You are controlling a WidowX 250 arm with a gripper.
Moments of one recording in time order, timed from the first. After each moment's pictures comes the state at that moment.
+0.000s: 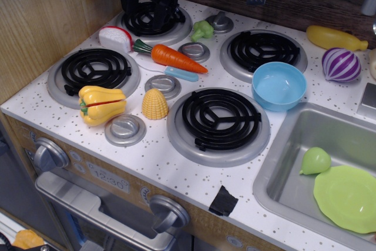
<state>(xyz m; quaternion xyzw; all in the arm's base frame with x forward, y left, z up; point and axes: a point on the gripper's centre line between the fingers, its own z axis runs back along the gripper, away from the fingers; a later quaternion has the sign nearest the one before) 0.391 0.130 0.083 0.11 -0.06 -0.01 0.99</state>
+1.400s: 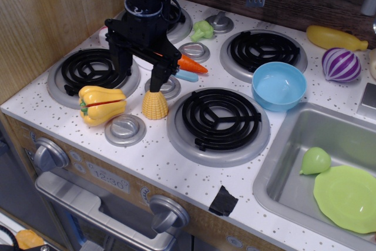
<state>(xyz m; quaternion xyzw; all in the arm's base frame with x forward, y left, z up) 0.299 0.074 0.054 0.08 -0.05 0.01 1.00</state>
